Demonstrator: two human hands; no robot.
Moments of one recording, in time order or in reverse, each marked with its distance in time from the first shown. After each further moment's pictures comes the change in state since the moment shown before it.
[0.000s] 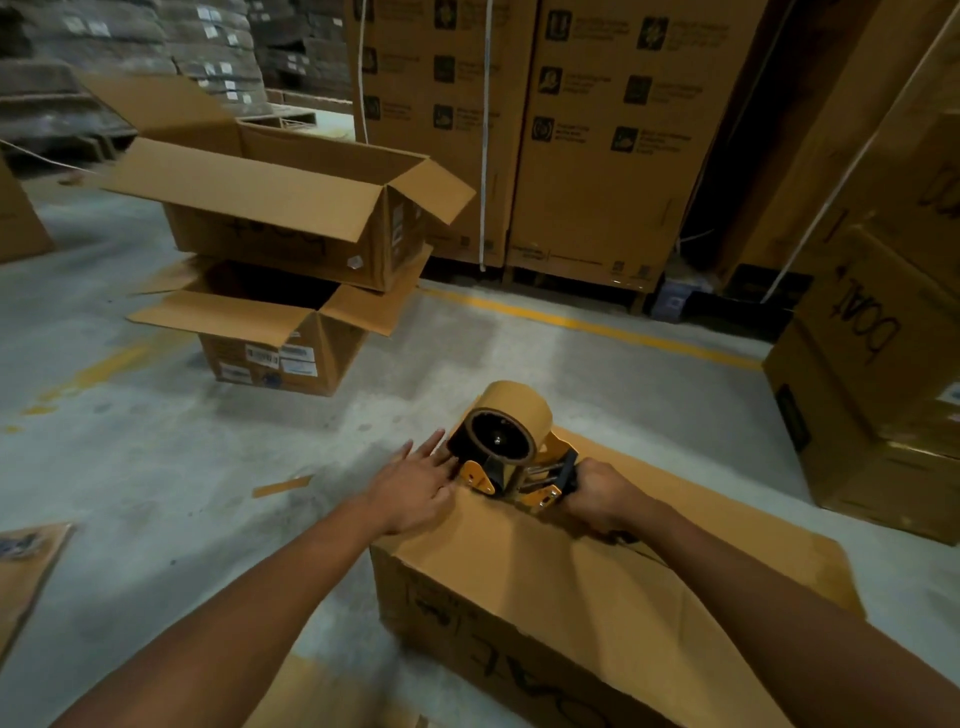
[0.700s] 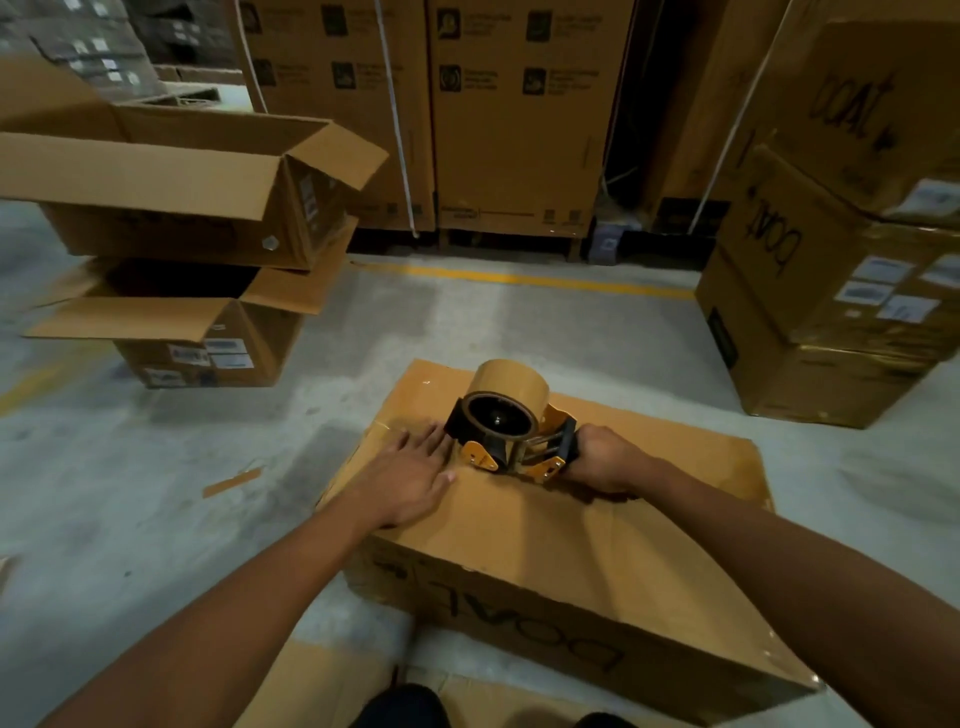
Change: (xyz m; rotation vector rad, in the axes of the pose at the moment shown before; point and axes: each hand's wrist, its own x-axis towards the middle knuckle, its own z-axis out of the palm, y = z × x) left_hand 0.002 0.075 0.010 0.145 -0.080 0.087; right_hand -0.047 0.078 -0.012 -0.039 0.046 0.025
